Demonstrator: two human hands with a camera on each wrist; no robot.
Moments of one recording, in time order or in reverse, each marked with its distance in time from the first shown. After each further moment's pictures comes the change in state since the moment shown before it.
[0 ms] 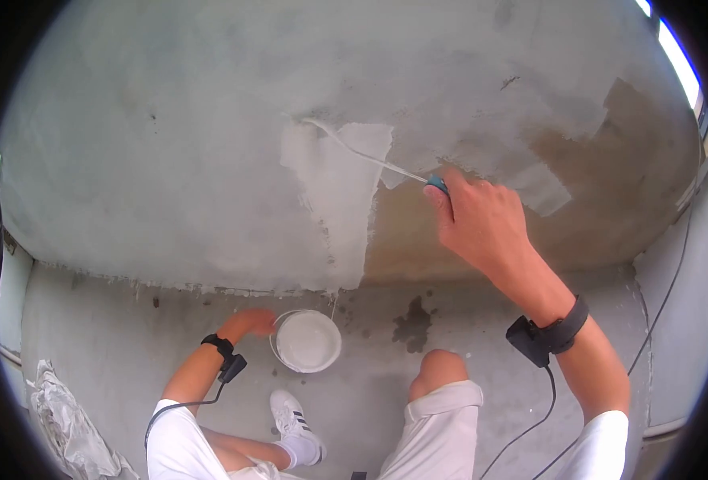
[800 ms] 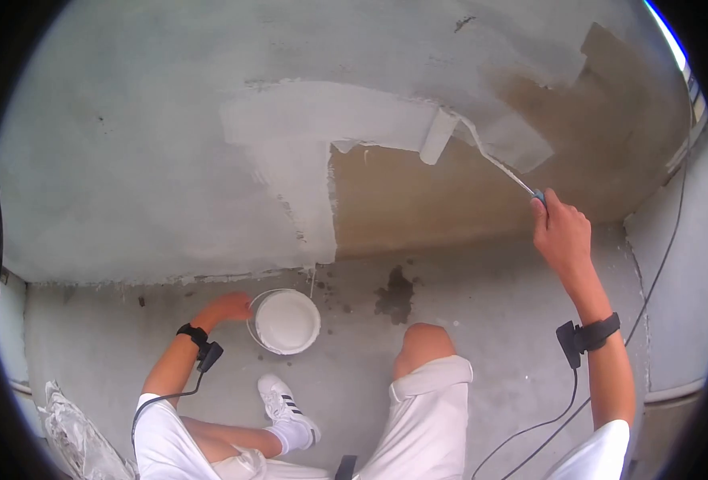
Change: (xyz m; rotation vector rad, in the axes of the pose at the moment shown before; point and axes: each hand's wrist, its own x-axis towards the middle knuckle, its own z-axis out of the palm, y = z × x) left_hand -0.003 0.000 0.002 0.003 0.112 0.015; right_hand -0.129 0.167 -0.001 -0.263 -0.071 0.308
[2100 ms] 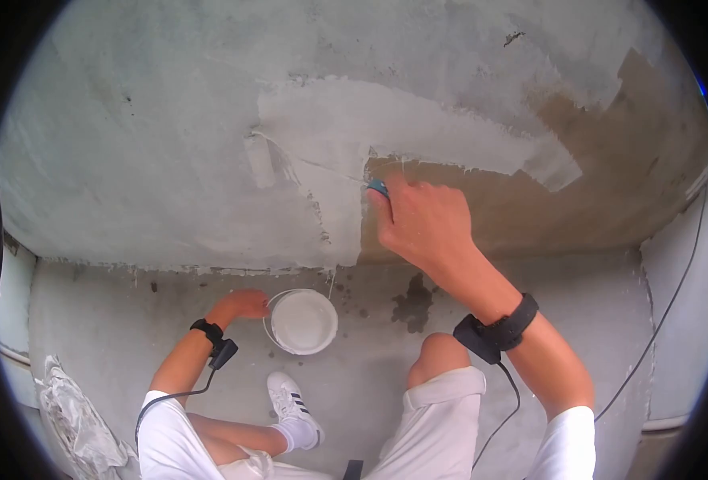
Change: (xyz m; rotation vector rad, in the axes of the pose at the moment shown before) left_hand -0.017 0.006 -0.008 -0.006 0.010 0.014; right_hand 0.048 -0.233 0.005 0.367 -0.022 -0.289
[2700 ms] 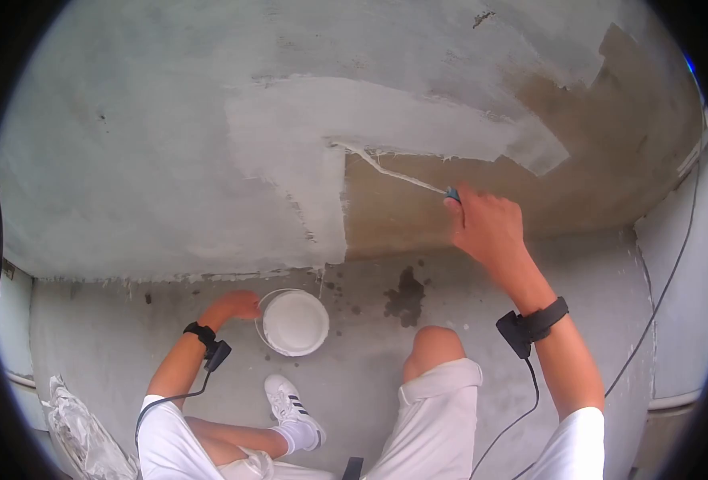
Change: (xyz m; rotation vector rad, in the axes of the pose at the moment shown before) left_hand 0.010 0.006 -0.010 0.039 -0.065 -0.018; right_hand -0.056 0.114 0.003 -0.178 -0.005 0.069
